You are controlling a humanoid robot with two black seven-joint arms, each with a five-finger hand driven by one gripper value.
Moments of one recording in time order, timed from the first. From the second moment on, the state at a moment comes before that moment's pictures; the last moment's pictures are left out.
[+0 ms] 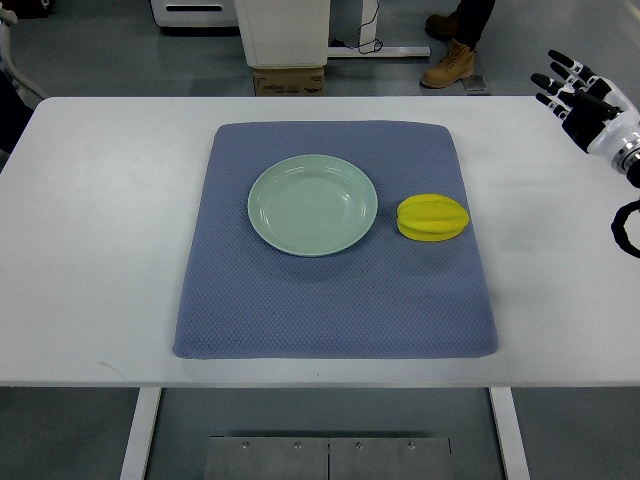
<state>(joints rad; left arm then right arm) -0.03 0.00 -0.11 -0.19 0.14 -0.02 0.00 1.01 -0.32 0.39 0.32 0.20 0.39 0.22</state>
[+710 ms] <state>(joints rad) -0.02 0.00 -0.11 -0.19 0.14 -0.02 0.00 1.01 -0.32 0.39 0.32 0.20 0.39 0.22</state>
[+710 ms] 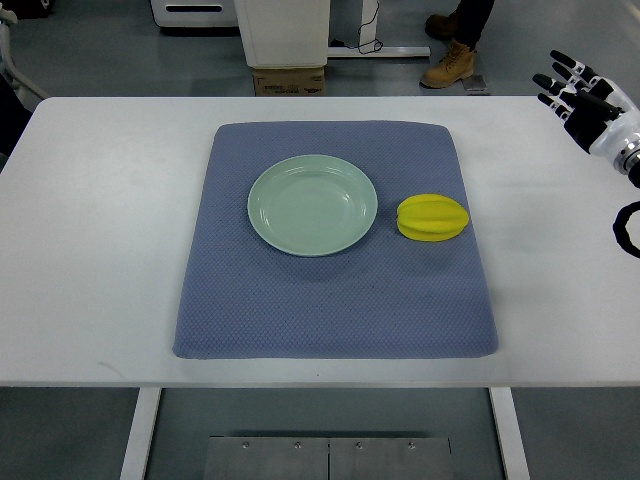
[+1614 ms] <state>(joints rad) -0.02 0.00 -0.11 -0.19 0.14 -0.02 0.00 1.01 -0.31 0.39 0.31 0.21 0.38 0.23</state>
